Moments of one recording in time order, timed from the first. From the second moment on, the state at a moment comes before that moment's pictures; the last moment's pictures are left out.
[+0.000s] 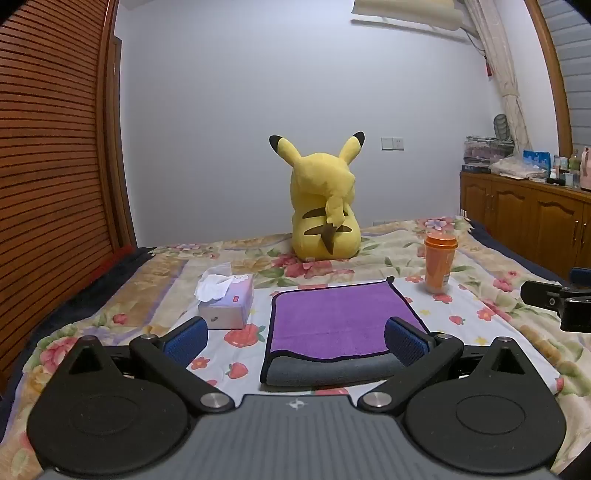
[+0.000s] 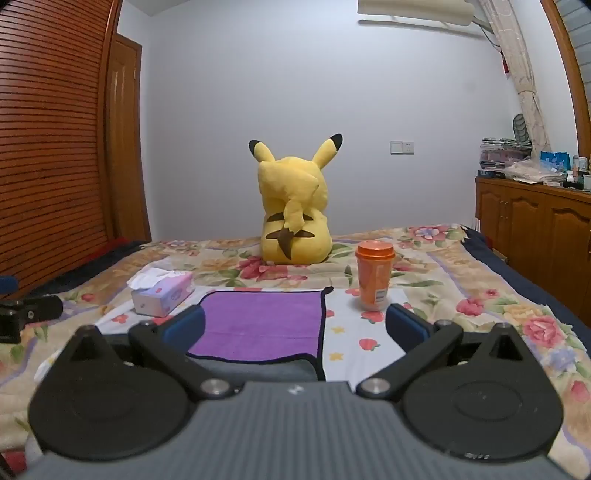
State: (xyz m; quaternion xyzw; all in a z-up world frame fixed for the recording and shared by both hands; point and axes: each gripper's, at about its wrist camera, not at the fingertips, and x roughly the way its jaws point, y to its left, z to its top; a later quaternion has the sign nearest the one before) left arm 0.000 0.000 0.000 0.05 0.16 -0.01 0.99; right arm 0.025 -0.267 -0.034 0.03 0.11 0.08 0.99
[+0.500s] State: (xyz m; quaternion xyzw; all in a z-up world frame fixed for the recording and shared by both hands) left arm 0.000 0.000 0.000 0.05 0.16 -0.01 0.99; right arm 0.025 -0.270 -0.034 0.03 0.11 0.08 0.99
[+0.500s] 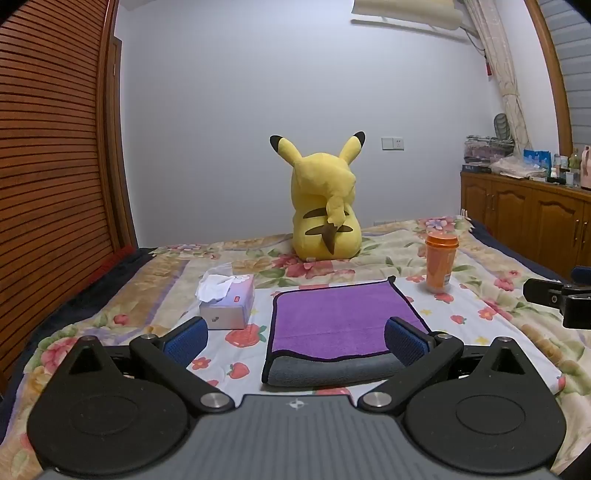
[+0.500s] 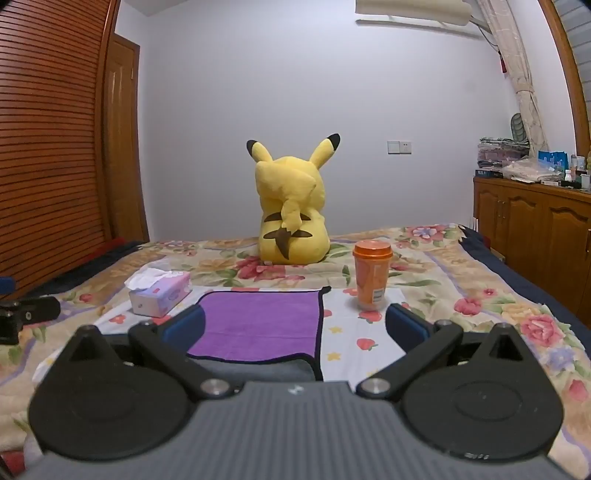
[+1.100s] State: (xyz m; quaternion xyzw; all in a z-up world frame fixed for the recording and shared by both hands) left arm 0.000 0.000 0.000 0.05 0.16 -0.01 0.99; right arm 0.027 -0.276 -0.035 0.03 0.11 0.08 0.99
